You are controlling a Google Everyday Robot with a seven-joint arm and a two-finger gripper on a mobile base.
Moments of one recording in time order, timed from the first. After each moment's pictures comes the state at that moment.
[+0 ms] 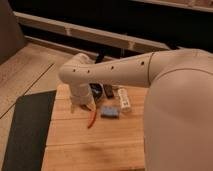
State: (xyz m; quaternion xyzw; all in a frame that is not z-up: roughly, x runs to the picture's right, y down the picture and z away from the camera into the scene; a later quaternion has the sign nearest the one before) arm -0.108 0.103 0.703 -0.26 0.23 0.64 0.68
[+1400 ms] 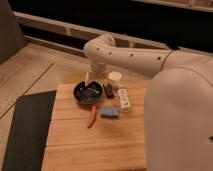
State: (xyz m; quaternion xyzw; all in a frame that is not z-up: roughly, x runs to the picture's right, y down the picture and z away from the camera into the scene) arm -0.029 -0.037 0.782 -0.23 0.13 0.68 0.68
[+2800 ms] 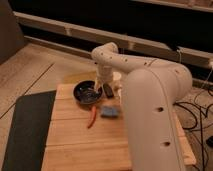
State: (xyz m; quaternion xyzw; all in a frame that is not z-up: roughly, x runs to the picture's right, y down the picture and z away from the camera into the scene) arm -0.003 0.013 0.883 -0.27 0.22 0.60 0.72
